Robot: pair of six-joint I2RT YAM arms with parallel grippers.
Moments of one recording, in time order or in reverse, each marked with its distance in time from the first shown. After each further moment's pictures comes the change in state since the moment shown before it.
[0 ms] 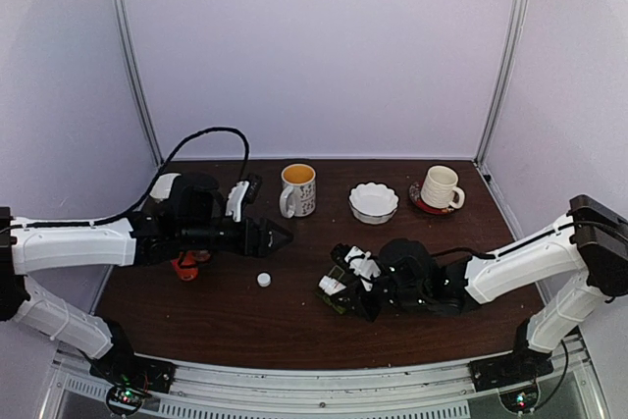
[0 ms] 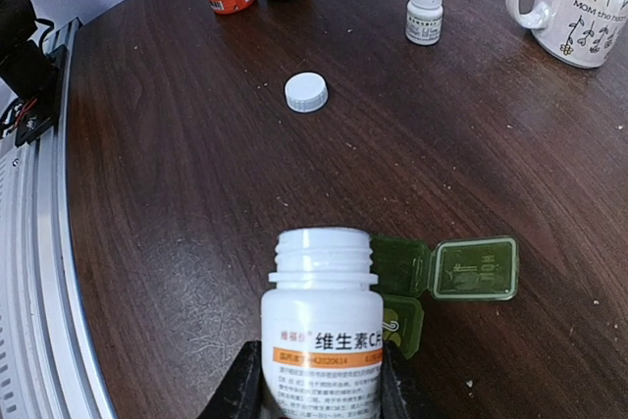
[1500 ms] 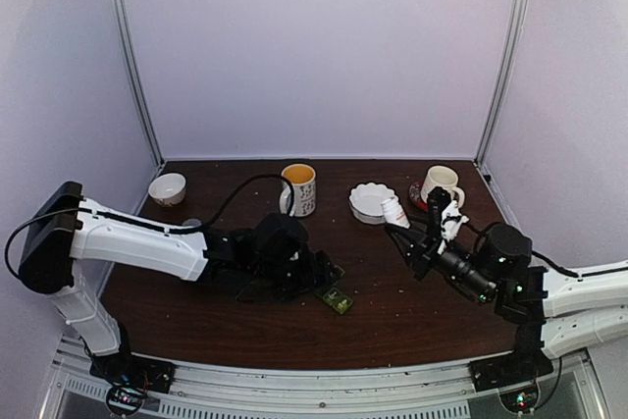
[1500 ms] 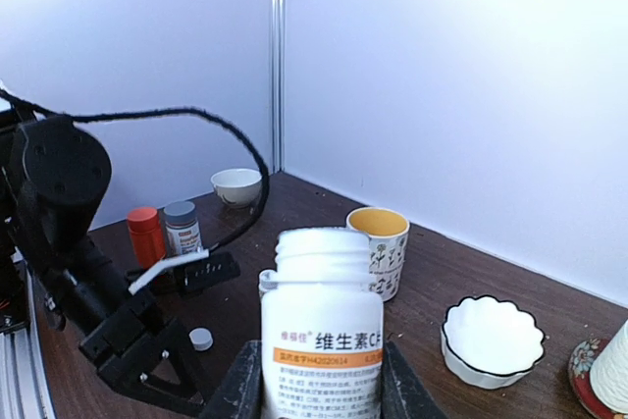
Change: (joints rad) left arm -0.321 0.383 0.237 -0.138 -0.279 -0.673; right arm -0.030 -0.570 -0.254 0.323 0.317 -0.187
